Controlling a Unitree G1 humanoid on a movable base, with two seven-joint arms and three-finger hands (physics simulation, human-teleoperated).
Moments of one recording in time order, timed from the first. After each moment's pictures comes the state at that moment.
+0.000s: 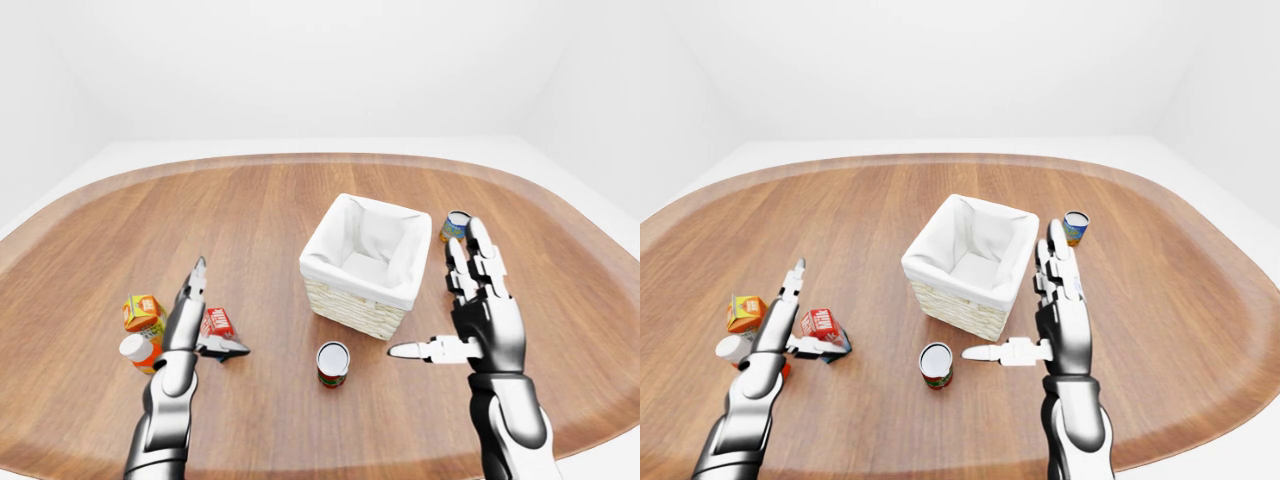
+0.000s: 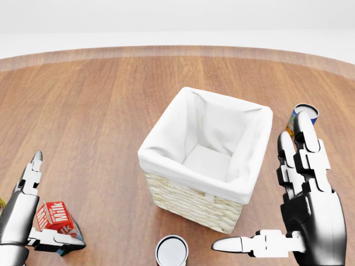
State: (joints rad) left arm -0.02 0.20 0.21 0.15 0.51 -0.09 -0.03; right arm 0.27 0.01 -0.01 -0.63 0.02 0.04 0.06
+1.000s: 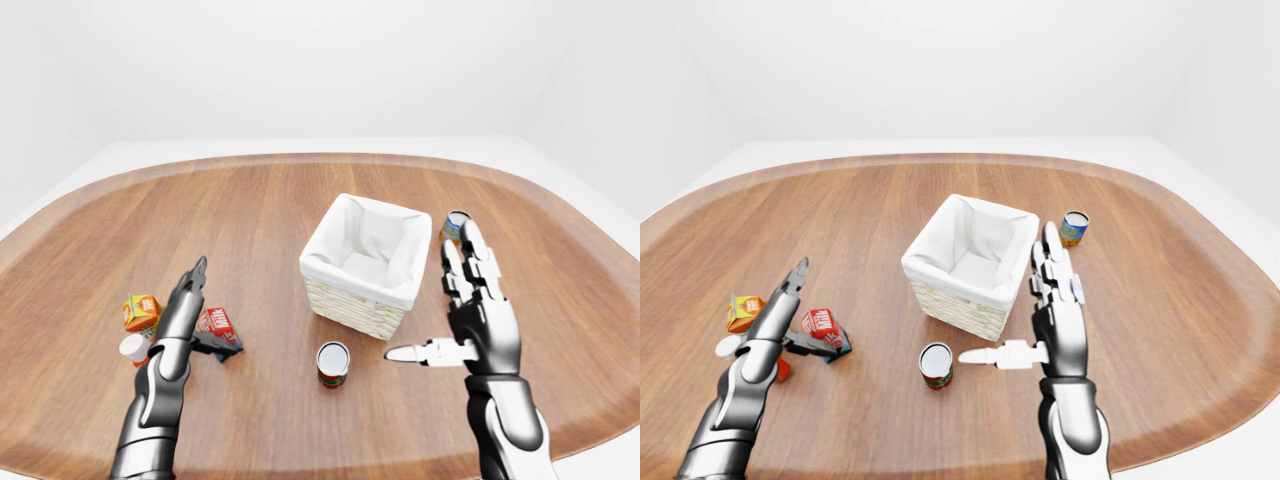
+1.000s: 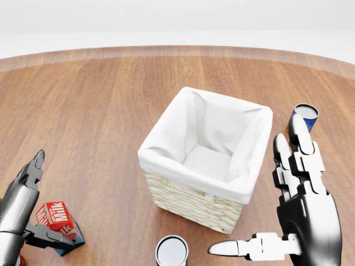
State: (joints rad) left arm -0.11 0.28 0.21 0.29 0.63 -0.09 -0.07; right arm 0.29 0.00 0.01 -0.63 0.01 0.03 0.06
